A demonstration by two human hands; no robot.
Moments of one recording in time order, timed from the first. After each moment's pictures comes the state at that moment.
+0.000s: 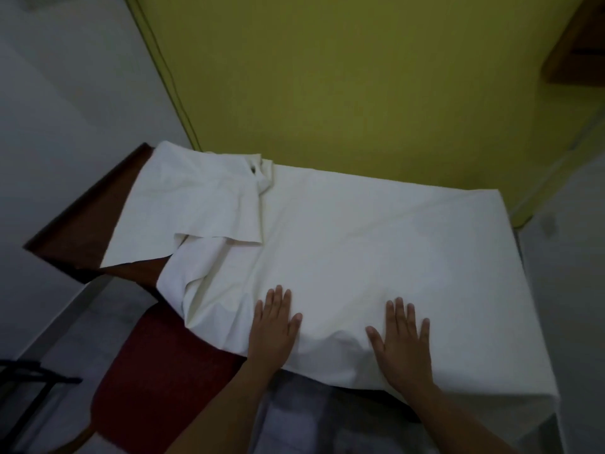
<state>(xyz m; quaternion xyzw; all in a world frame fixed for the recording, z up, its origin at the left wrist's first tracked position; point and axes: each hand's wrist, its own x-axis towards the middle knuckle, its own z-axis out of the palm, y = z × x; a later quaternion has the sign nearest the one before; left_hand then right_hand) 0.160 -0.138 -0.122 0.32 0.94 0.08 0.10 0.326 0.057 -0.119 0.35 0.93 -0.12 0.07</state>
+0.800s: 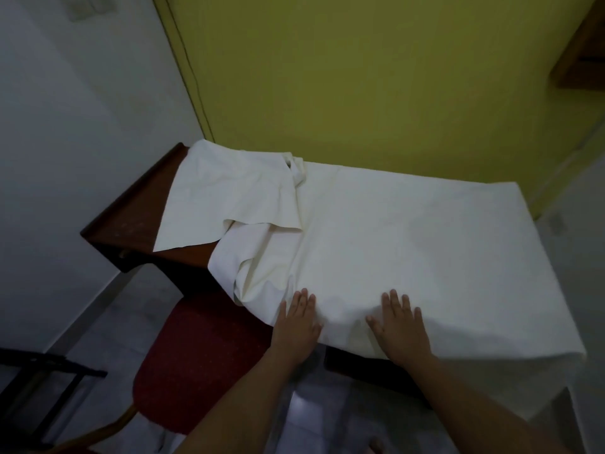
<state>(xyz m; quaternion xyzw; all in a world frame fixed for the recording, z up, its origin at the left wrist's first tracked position) 0.166 -0.215 -0.104 0.38 0.91 0.01 0.14 0.301 -0.031 -0.095 0.31 0.94 -0.12 0.12</state>
